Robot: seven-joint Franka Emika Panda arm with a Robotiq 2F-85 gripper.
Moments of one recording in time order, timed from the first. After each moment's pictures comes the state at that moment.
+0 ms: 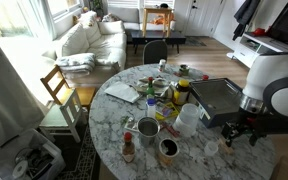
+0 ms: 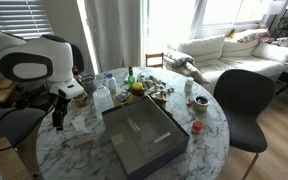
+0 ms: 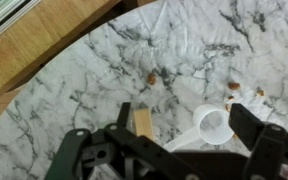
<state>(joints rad) -0.09 -0.24 0.00 -2.73 0.11 2.27 0.45</state>
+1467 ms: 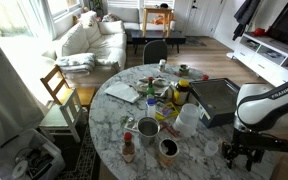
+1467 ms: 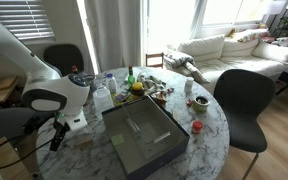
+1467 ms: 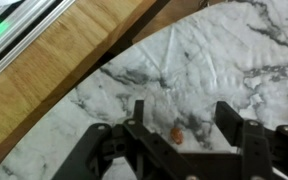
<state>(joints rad) -0.10 0.09 -0.07 -2.72 0.35 2.36 0.35</state>
